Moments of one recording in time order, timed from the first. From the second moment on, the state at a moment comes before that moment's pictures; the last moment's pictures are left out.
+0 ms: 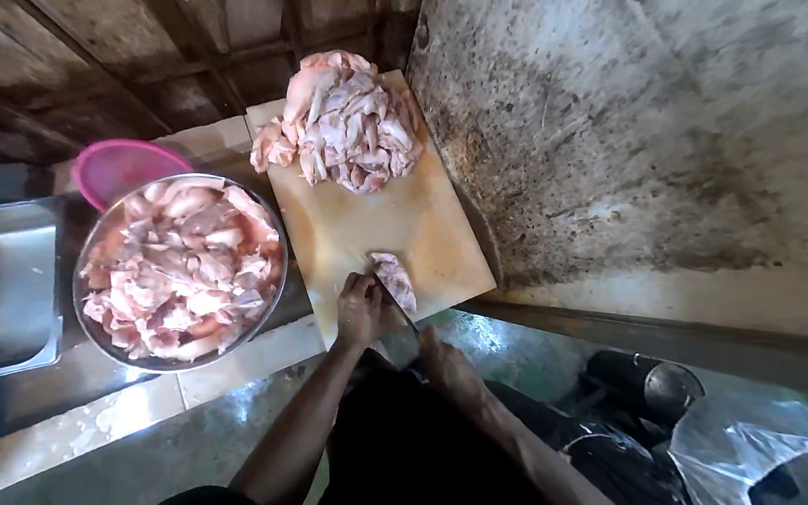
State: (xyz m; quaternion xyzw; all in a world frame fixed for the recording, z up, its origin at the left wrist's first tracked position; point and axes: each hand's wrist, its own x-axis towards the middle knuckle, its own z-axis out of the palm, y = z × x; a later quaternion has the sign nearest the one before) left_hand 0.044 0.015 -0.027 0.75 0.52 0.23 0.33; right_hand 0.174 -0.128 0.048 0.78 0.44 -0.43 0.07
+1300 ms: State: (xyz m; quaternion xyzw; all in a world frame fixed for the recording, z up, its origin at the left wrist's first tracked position) left_hand 0.030 0.018 -0.024 0.77 0.51 0.19 0.33; right_hand 0.156 -0.121 0.033 0.79 0.41 -0.45 0.09
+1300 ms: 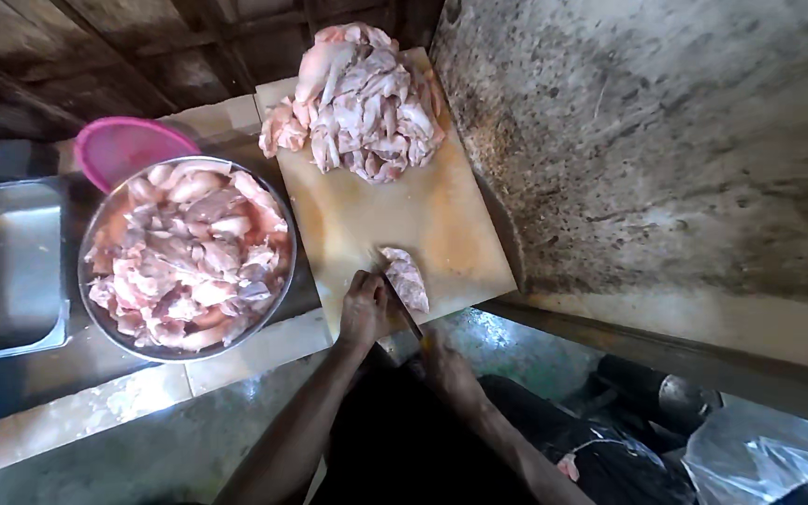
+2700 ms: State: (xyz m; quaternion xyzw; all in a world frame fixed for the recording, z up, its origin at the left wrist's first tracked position) left_hand 0.020 0.015 -0.022 0.76 0.54 0.19 0.32; right_hand 0.159 -0.120 0.028 0.76 0.42 -0.49 -0.04
